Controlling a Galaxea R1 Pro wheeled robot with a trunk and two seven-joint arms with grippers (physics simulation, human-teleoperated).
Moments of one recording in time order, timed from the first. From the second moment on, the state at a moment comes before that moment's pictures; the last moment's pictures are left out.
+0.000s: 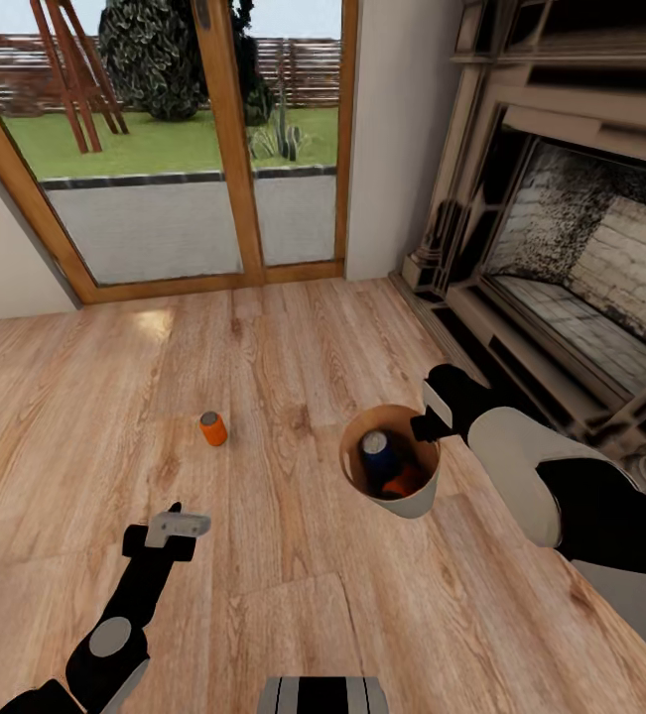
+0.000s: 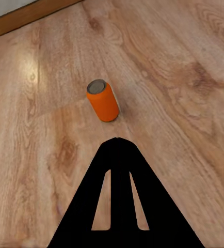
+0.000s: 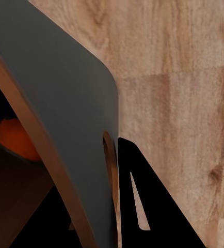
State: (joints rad) left arm -0.19 0.35 -0.47 -1.57 0.19 0.18 0.52; right arm -1.37 0.04 0.08 -0.18 0.07 1.00 -0.08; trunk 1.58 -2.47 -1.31
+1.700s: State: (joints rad) left arm -0.18 0.35 -0.33 -1.51 0.40 0.21 0.34; right arm -1.24 0.03 0.12 -0.39 0.08 1.00 -0.05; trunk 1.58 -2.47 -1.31
